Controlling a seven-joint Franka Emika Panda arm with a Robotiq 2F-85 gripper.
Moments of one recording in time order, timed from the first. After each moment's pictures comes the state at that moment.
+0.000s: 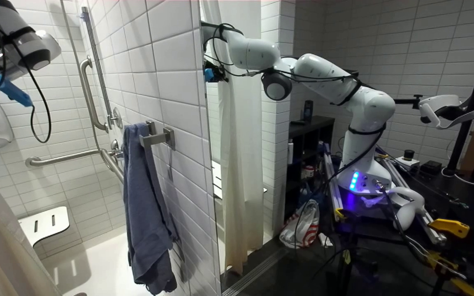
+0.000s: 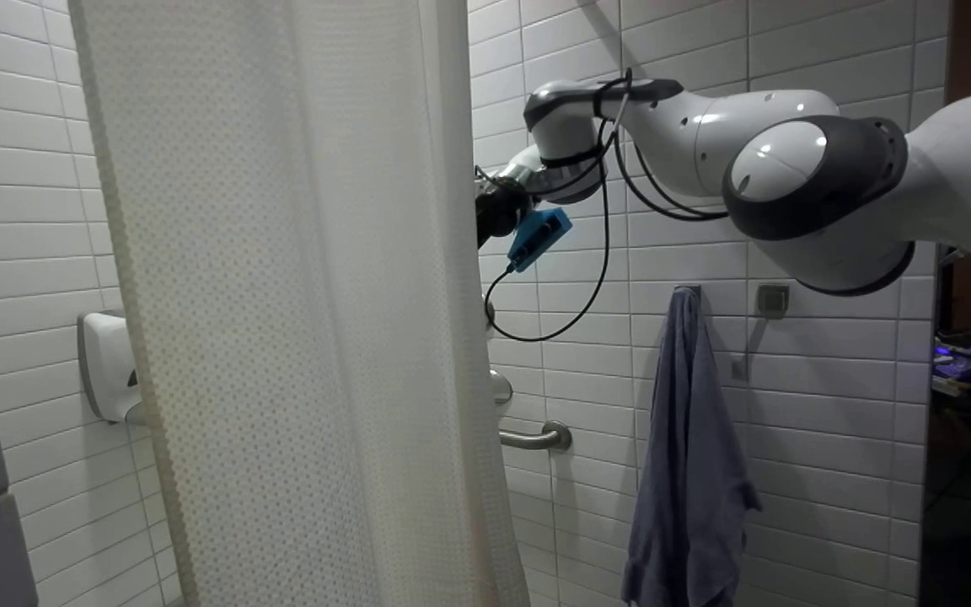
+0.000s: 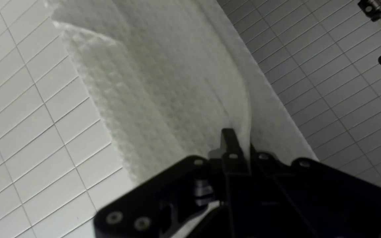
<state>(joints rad) -0.18 1.02 0.54 -0.49 0.62 1.10 -1.07</state>
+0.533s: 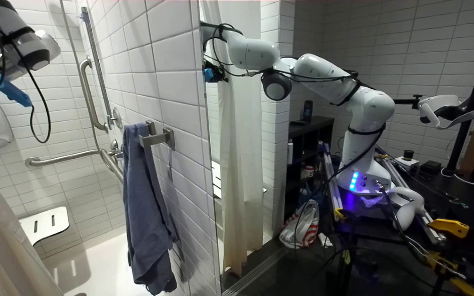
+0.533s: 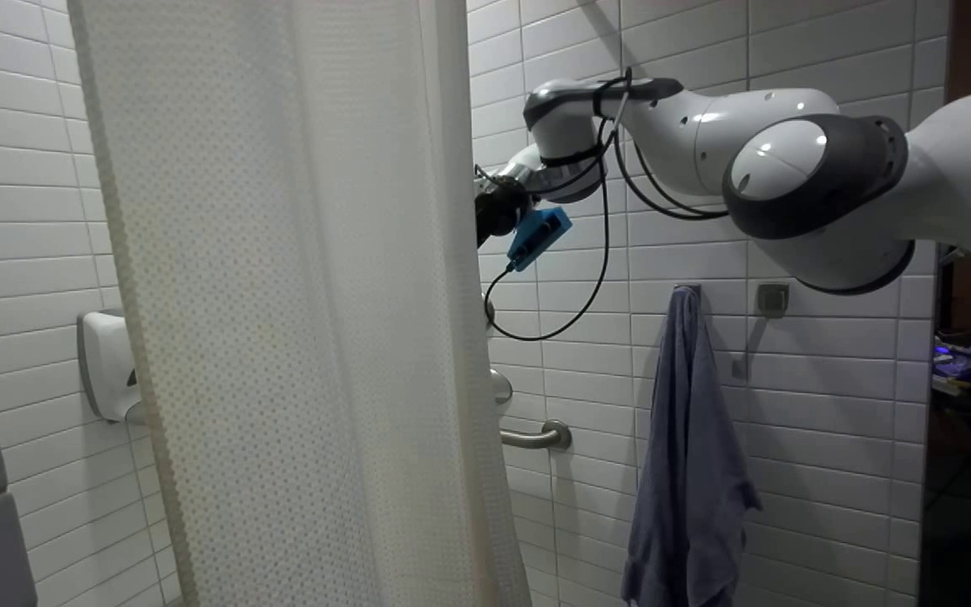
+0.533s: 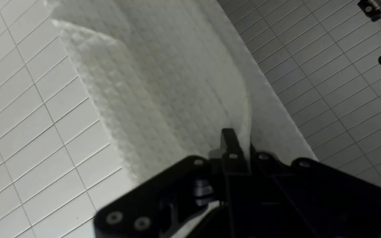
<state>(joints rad) -0.18 1.02 0.54 -0.49 0.62 1.10 -1.07</state>
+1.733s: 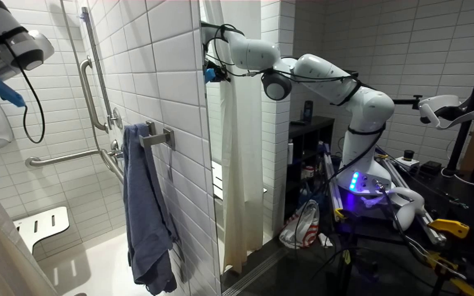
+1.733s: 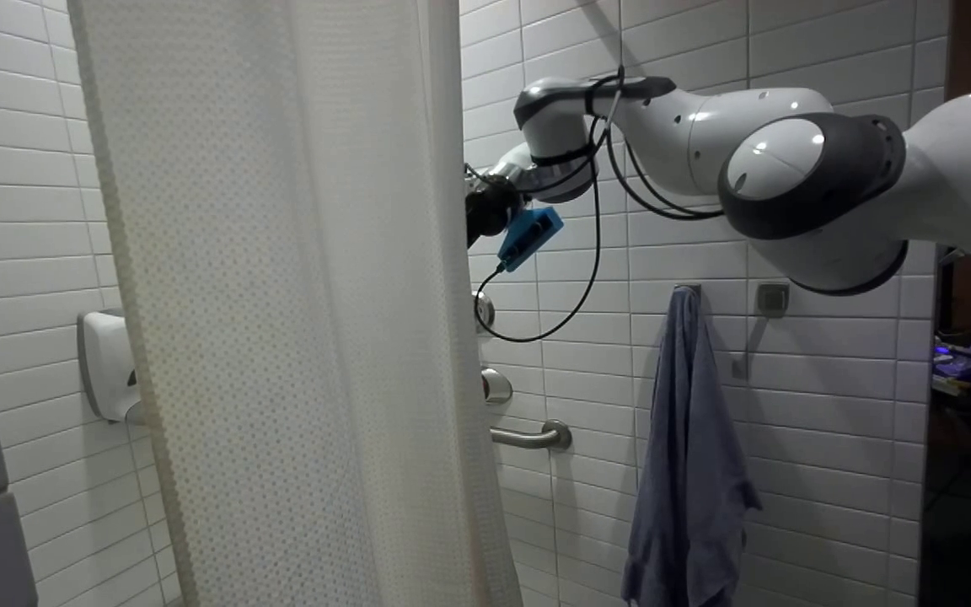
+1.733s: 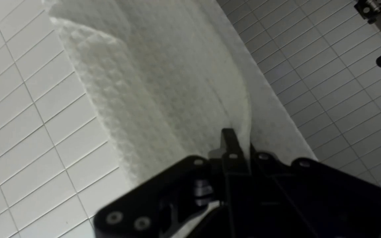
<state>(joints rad) -0.15 1.02 0.54 -0.48 0.62 1.10 -1.07</state>
